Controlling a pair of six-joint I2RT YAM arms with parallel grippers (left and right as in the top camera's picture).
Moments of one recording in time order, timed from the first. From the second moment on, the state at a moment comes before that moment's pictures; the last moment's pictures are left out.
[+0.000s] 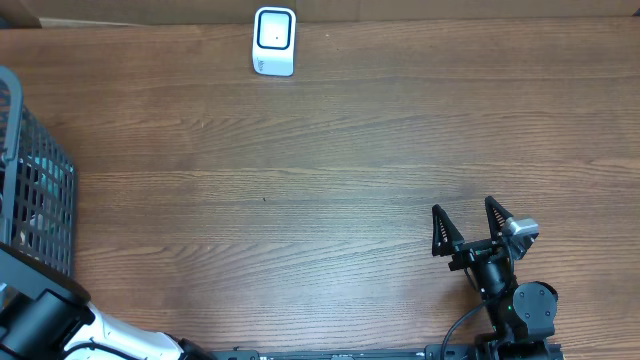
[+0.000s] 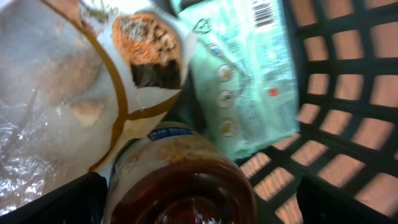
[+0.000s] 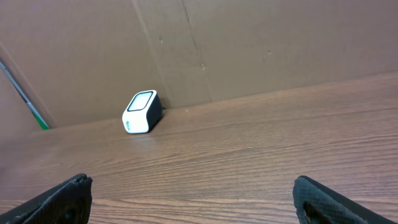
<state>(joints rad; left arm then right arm) 0.90 1.95 1.57 -0.90 0.25 -0.30 0.11 0.01 0.02 -0.02 -0.13 0.28</state>
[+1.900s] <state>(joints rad) 0.28 1.60 2.30 -1.45 0.26 -0.24 0.11 0.01 0.02 -0.02 -0.13 0.28</state>
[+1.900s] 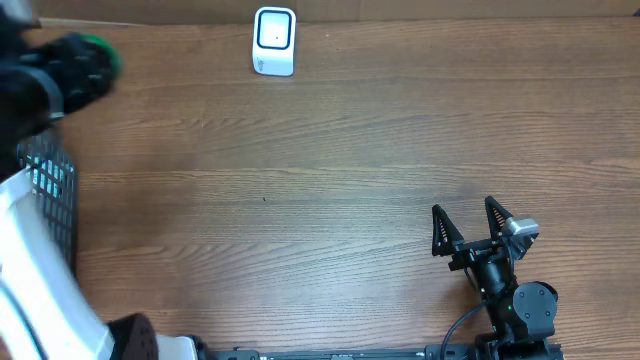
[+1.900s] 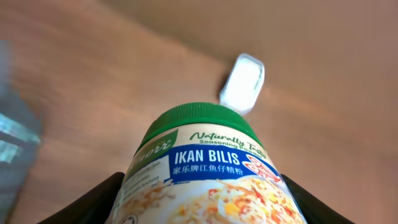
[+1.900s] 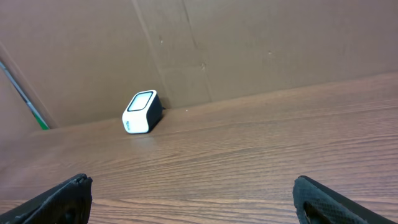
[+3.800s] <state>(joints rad) -0.29 2.07 2.42 -1.34 0.01 -0.36 0.11 0.01 0.02 -0.02 -0.13 0.28</state>
